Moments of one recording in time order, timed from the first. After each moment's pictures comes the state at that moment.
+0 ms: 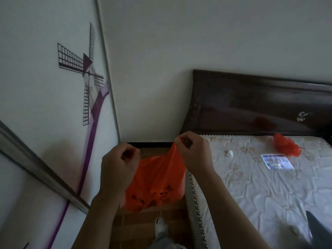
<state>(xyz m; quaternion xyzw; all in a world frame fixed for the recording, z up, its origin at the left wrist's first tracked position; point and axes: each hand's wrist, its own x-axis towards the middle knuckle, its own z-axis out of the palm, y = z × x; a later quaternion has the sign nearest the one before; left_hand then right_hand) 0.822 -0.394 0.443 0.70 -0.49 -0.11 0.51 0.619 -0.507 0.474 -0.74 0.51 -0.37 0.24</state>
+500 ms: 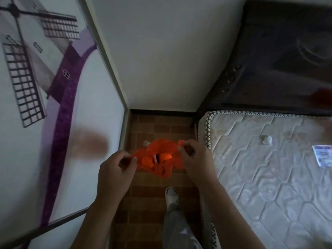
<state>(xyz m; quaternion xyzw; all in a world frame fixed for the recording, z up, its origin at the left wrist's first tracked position) 0.868 -0.564 0.259 0.81 -0.40 -0.23 0.36 0.660 -0.697 0.269 -0.71 0.55 -0.22 0.37</state>
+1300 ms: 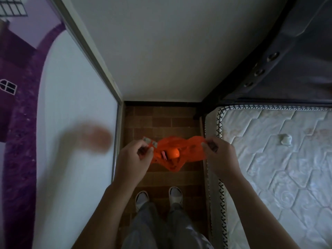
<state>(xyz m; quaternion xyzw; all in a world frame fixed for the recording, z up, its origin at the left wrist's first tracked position) 0.933 -0.718 0.138 0.79 -0.46 -0.29 0.30 0.678 -0.838 0.145 -0.68 0.63 -0.14 0.36</state>
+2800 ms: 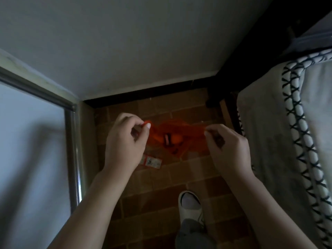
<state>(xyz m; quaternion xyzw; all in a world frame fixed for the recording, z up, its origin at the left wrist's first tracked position) 0.952 -0.924 -0.272 0.73 -0.57 -0.19 0.31 0.691 -0.959 -0.268 -0.70 0.64 -0.20 0.26</state>
